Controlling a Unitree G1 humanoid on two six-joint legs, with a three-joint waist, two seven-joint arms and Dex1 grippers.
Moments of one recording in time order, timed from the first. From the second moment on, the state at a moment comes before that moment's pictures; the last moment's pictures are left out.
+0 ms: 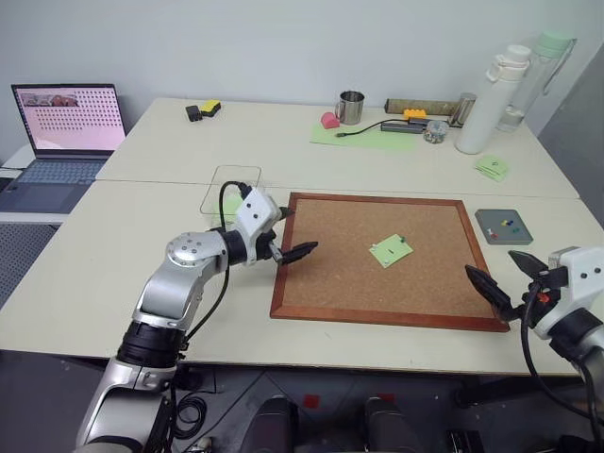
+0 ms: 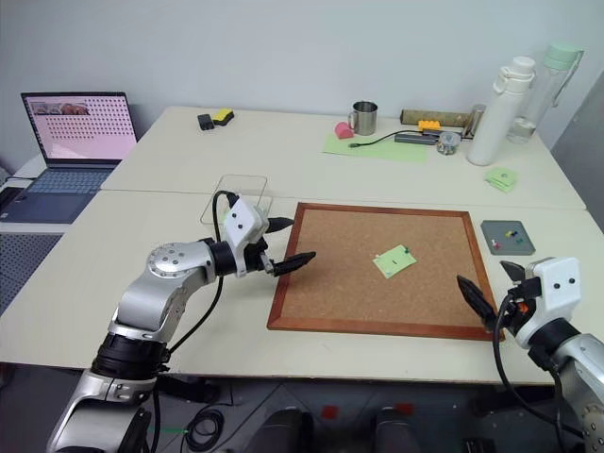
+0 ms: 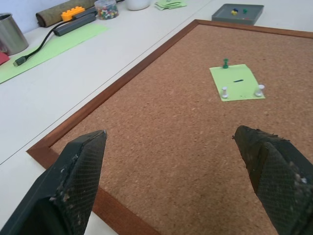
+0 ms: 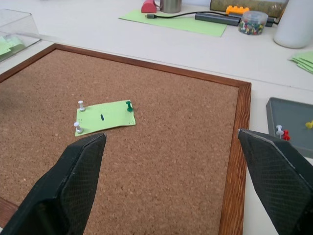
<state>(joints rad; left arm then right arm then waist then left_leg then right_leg) -0.51 0.50 -0.10 0.02 -0.23 0.39 -0.84 0.23 -0.58 -0.49 -0.65 0.61 0.66 0.43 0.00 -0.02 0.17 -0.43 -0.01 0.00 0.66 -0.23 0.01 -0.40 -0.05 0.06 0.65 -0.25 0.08</state>
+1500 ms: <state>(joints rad) -0.53 0.49 -0.12 -0.07 -0.39 0.54 -0.99 0.10 -0.63 -0.36 -0.61 0.61 0.66 0.45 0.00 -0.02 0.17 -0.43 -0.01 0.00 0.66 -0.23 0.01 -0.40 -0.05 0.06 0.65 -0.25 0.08</state>
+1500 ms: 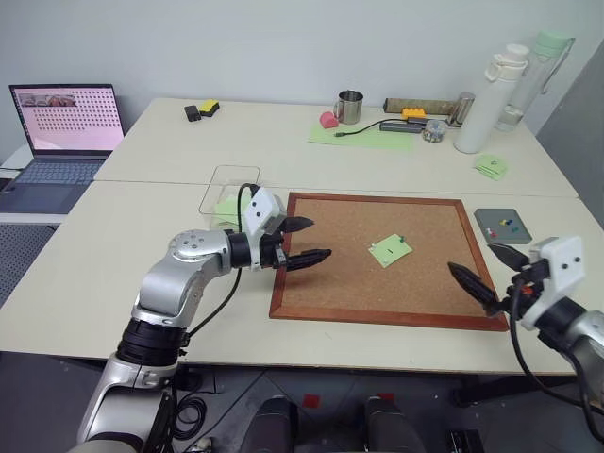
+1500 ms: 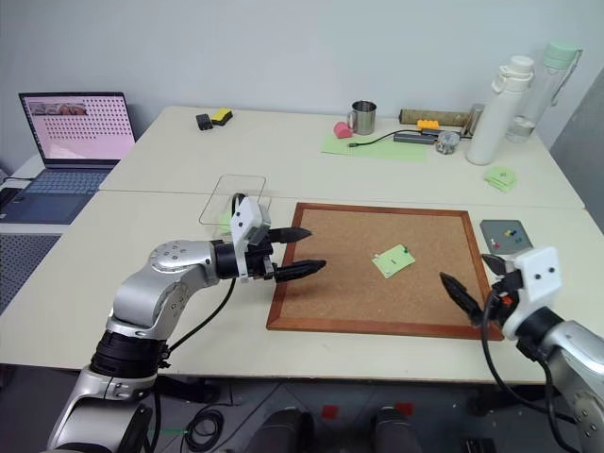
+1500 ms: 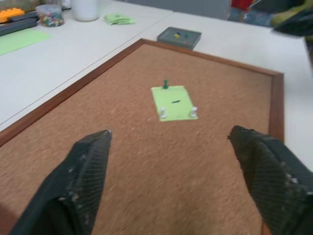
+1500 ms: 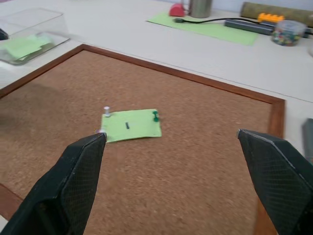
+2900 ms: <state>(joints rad) -0.48 0.28 -0.32 0.22 -0.13 0.28 -0.86 -0.31 -0.41 -0.06 -0.06 0.32 0.48 0.45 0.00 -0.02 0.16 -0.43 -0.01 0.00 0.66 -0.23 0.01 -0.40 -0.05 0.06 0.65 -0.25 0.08</state>
